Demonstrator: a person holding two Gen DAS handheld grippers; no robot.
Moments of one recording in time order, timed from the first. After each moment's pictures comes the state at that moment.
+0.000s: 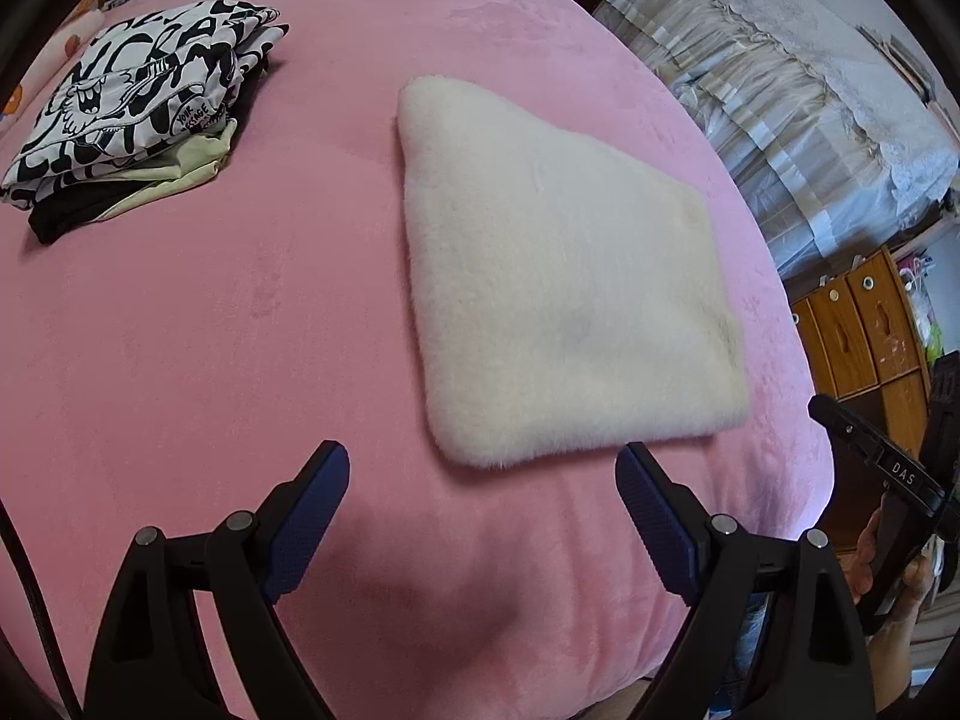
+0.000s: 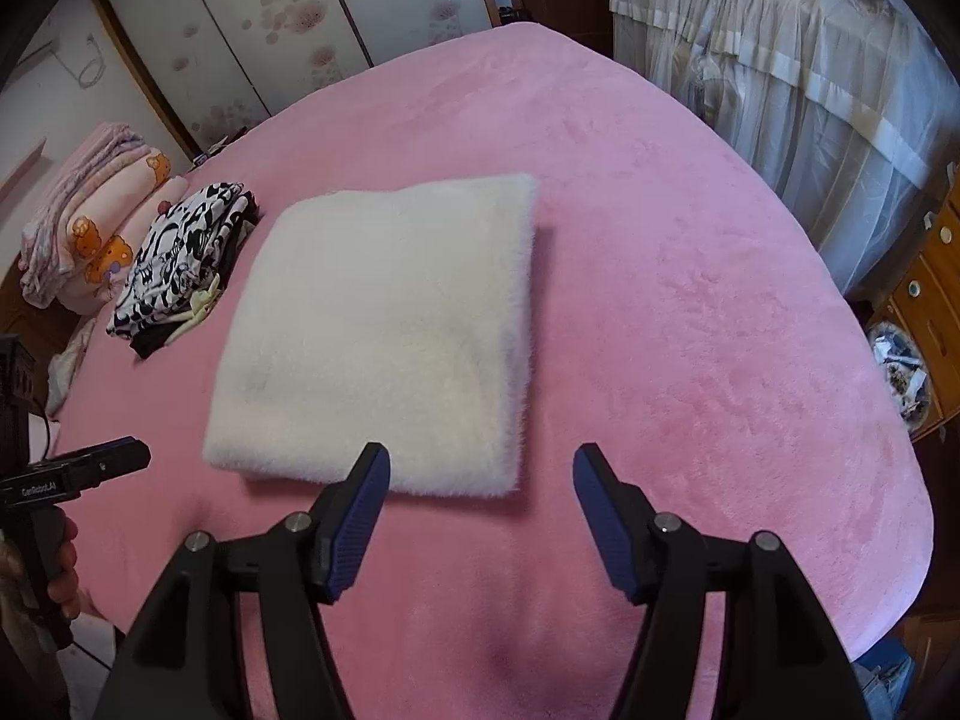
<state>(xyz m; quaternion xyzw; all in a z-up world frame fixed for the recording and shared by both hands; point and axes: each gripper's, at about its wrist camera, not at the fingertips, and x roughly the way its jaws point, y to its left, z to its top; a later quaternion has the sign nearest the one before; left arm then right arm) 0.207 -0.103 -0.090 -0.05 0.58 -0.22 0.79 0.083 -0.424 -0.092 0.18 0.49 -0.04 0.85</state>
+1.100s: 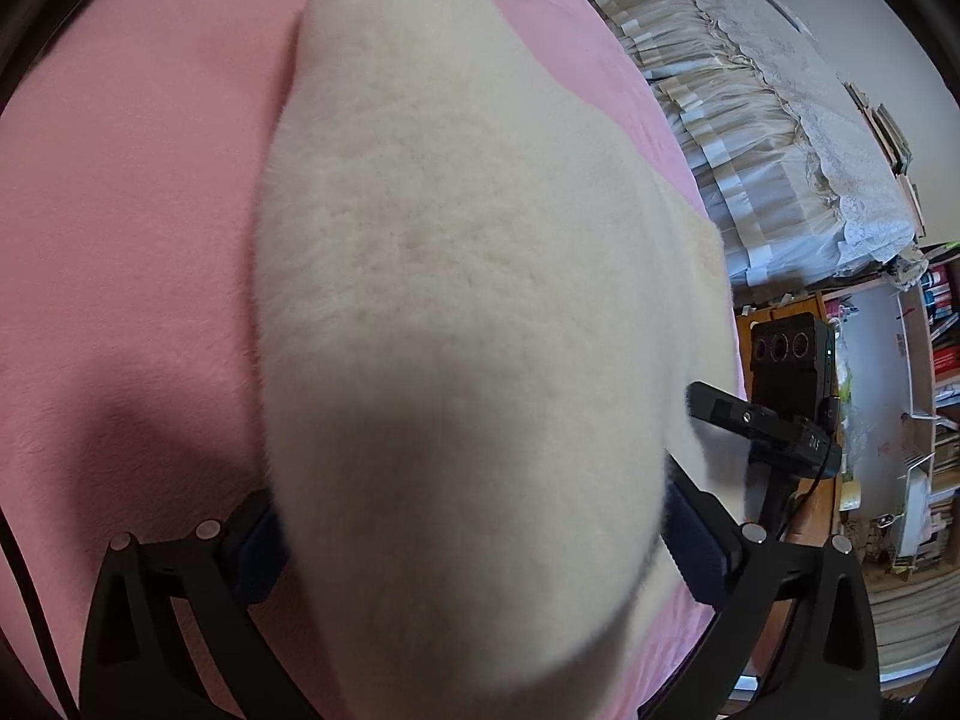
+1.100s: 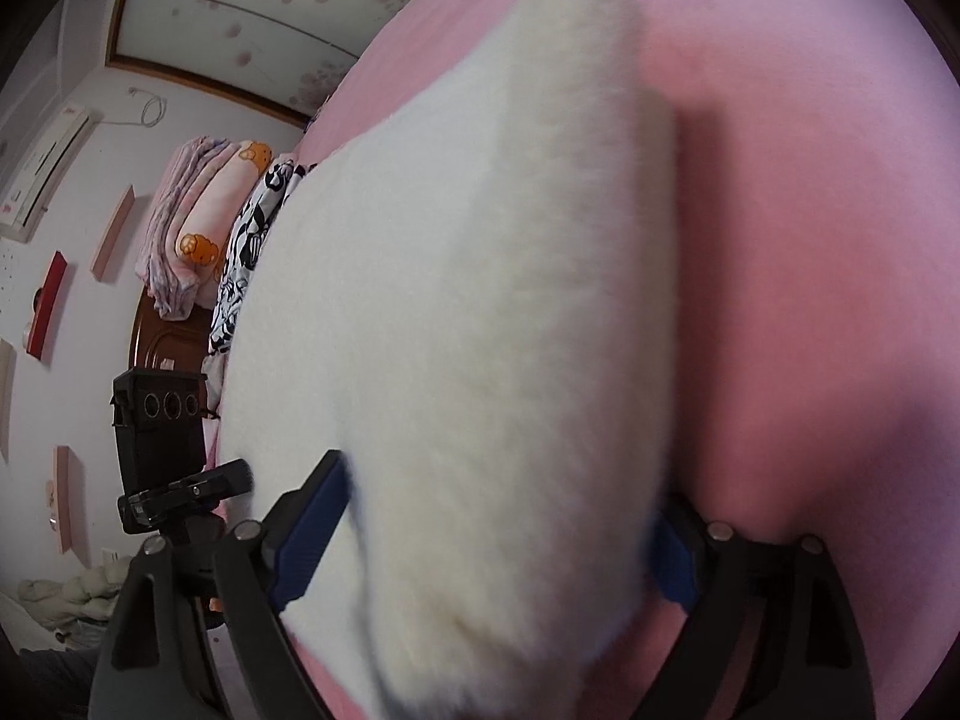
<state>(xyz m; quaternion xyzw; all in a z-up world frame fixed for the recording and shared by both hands) 0.310 -0.149 -0.225 -0.18 0.61 -0.32 0.70 0.238 -0.443 -0.238 0.33 0.54 0.18 0.76</state>
